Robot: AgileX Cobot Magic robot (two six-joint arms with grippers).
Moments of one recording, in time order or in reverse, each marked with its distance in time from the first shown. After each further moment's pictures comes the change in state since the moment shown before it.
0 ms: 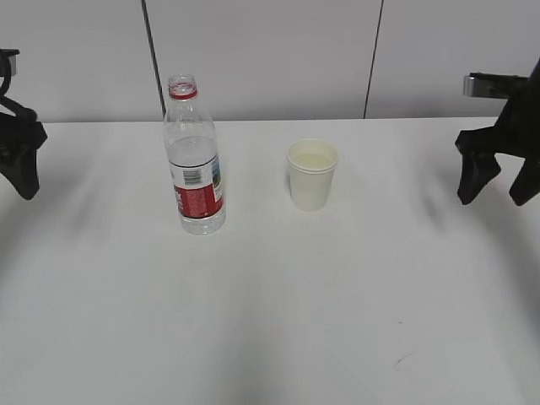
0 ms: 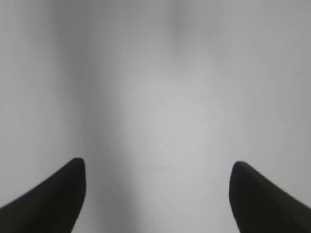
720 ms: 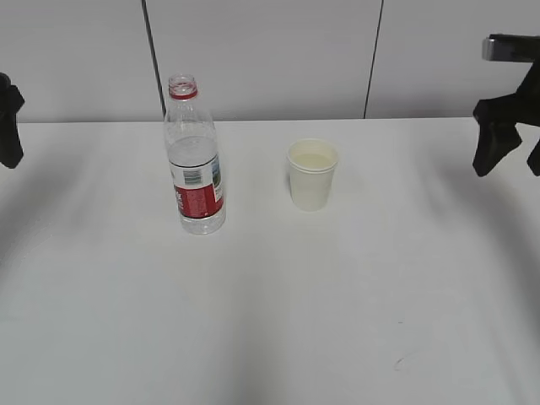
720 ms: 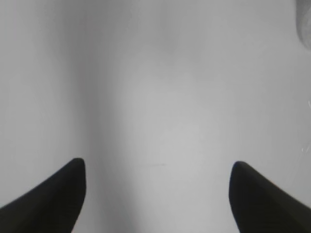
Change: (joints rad) left arm 0.000 -0.122 0.001 -0.014 0.007 0.016; right arm 0.000 -0.109 0.000 -0.024 0.007 -0.002
